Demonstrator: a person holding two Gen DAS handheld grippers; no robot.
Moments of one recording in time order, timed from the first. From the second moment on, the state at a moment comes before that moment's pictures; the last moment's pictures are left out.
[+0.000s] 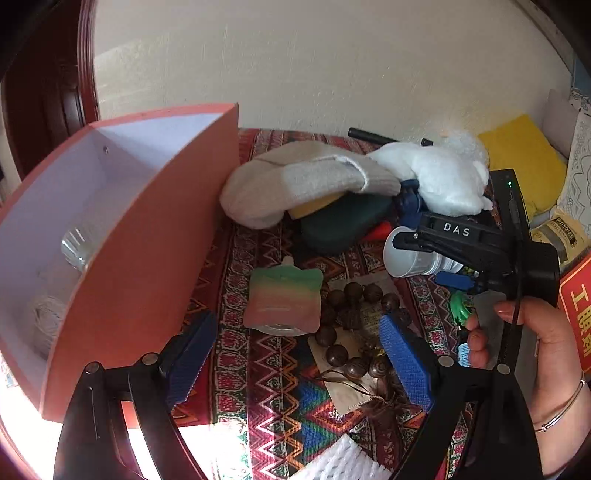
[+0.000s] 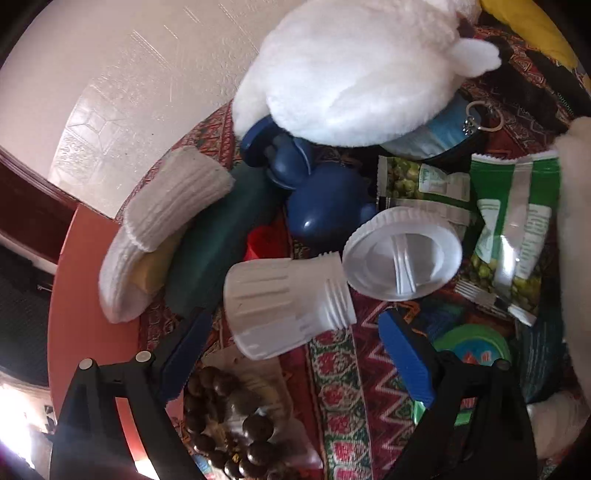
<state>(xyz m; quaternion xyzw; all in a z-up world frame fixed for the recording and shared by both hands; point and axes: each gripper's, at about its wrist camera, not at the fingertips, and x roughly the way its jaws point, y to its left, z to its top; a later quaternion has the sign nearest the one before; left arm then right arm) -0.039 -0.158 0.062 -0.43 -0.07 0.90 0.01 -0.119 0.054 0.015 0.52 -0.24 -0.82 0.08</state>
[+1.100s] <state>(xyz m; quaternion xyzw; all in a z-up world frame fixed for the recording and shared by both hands) -0.045 -0.185 0.088 -0.42 -0.12 0.90 0.05 -0.031 0.104 0.074 0.42 -0.31 -0.82 0.22</state>
